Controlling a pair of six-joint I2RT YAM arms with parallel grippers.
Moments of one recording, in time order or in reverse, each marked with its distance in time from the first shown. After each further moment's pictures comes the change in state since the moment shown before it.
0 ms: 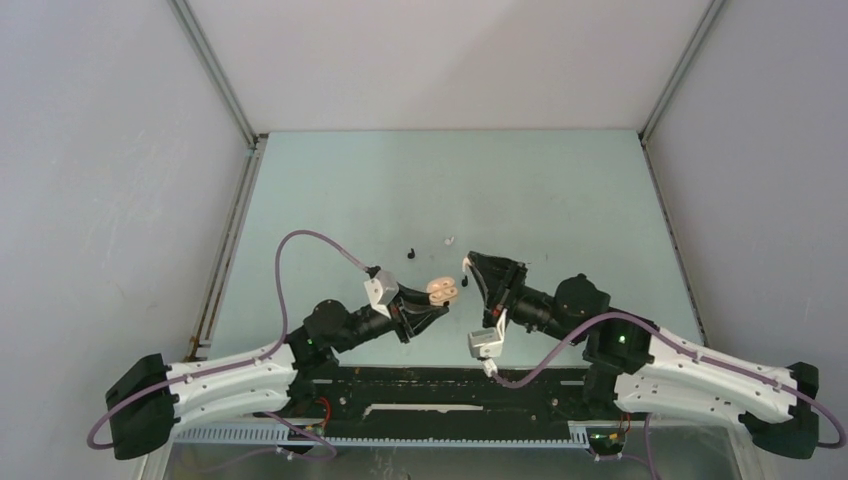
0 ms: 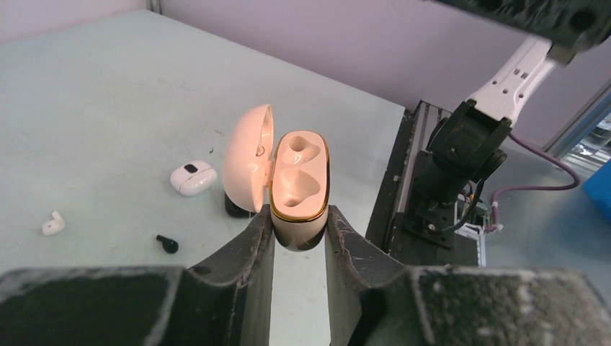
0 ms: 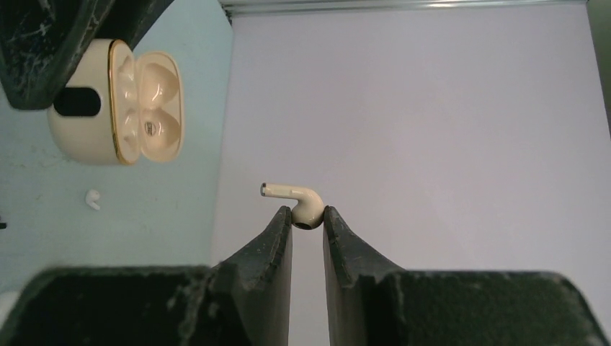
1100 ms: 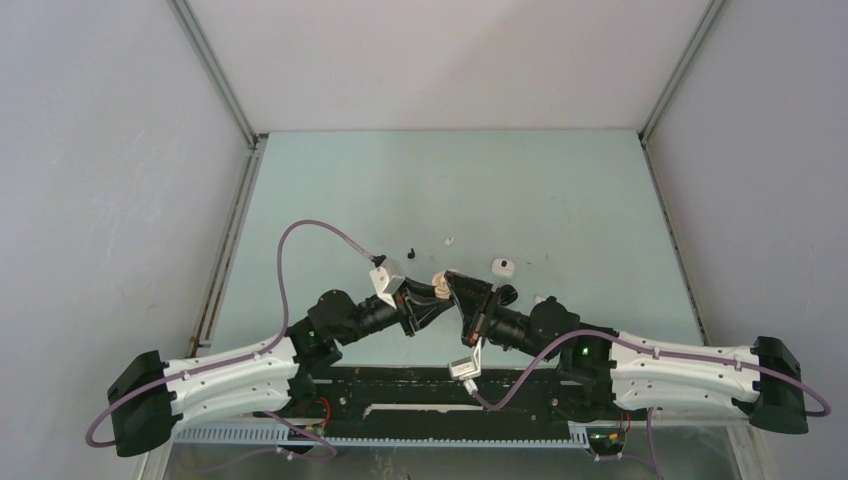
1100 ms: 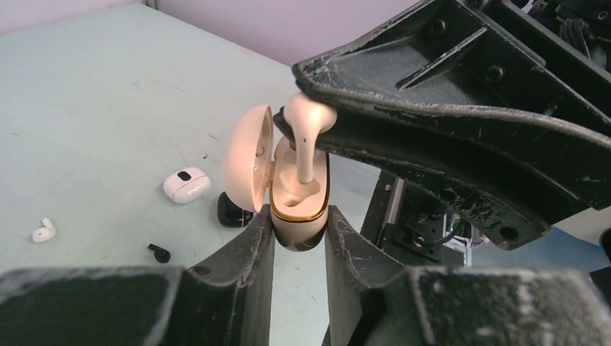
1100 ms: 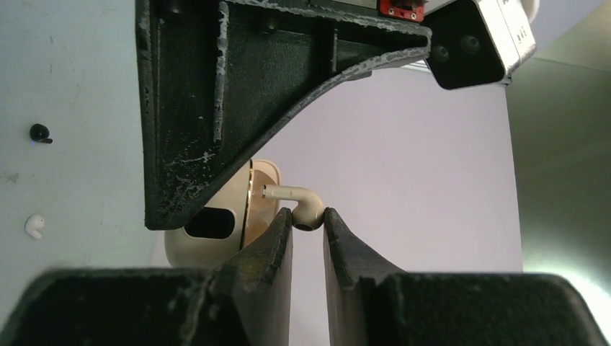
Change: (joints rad) left arm 0.000 0.042 0.126 -0.098 0.002 -0.040; right arm 0.127 0.137 -0.195 0.404 0.076 -0.237
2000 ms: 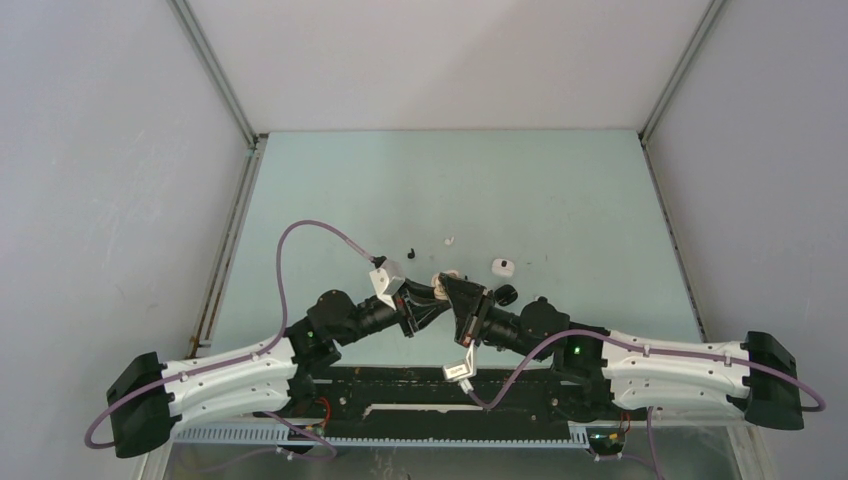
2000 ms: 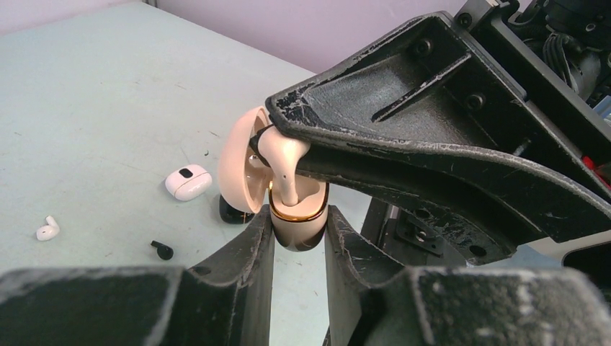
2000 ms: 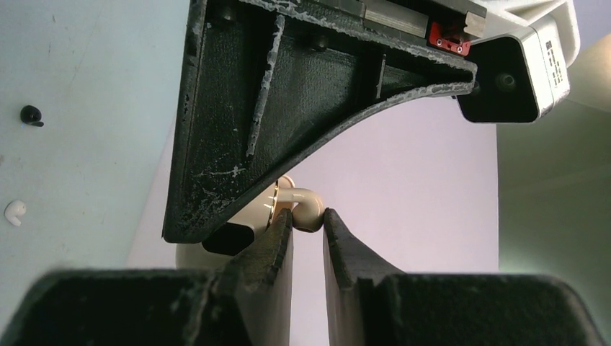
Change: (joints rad) left arm -0.002 -0.014 0.000 -0.023 0.010 0.018; right arm 0.000 0.064 0.000 0.019 0.010 -0.097
